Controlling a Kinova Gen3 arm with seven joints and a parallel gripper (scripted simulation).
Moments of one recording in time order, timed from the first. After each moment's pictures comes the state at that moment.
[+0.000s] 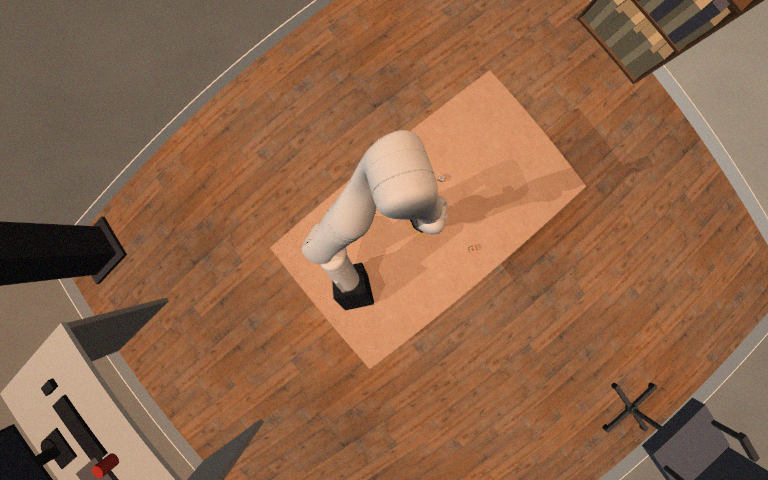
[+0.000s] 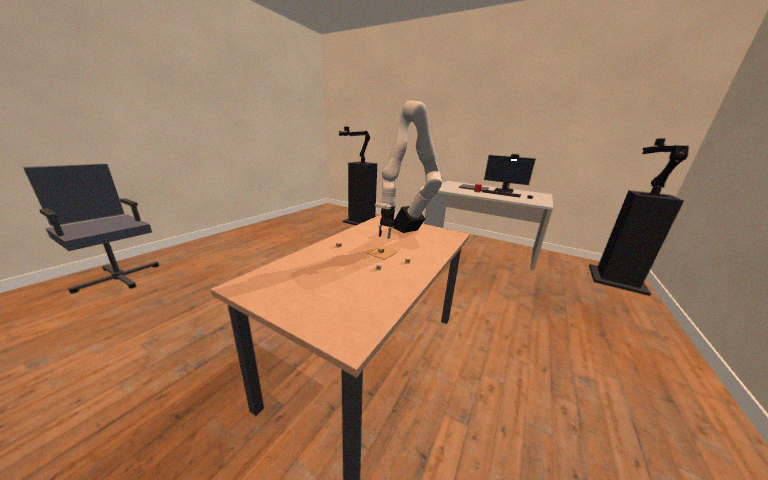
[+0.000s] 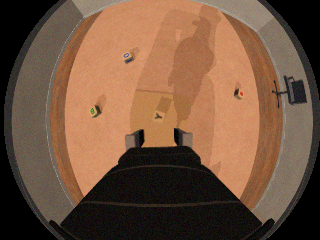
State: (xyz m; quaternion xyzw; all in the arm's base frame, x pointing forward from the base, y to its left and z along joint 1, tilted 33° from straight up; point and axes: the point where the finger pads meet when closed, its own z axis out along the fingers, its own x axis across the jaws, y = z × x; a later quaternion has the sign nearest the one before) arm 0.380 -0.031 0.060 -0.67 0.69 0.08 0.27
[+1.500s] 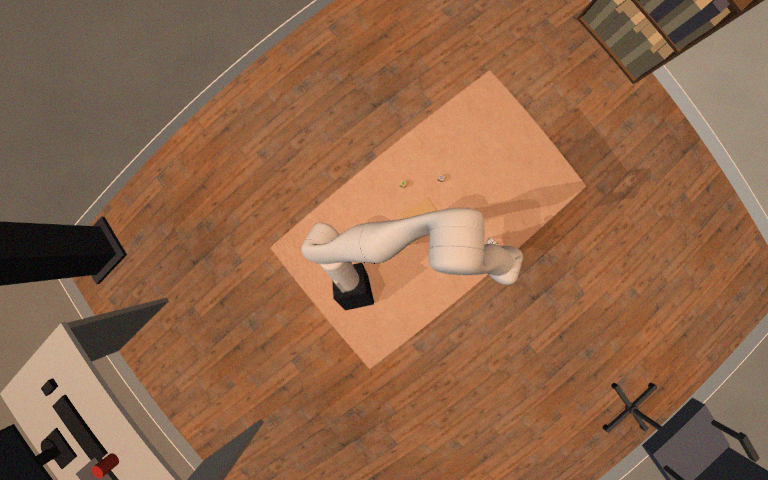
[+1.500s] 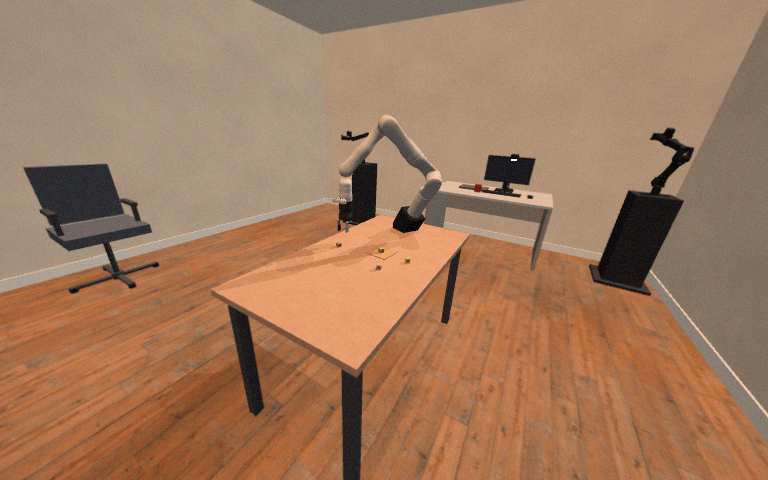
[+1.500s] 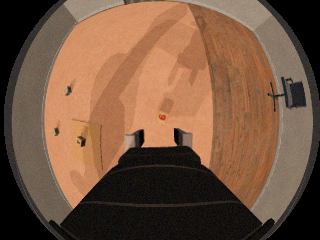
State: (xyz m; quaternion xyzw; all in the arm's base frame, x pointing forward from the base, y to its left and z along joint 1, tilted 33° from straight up) arm 0.451 -0.250 -0.036 -0.67 0.69 0.07 0.27
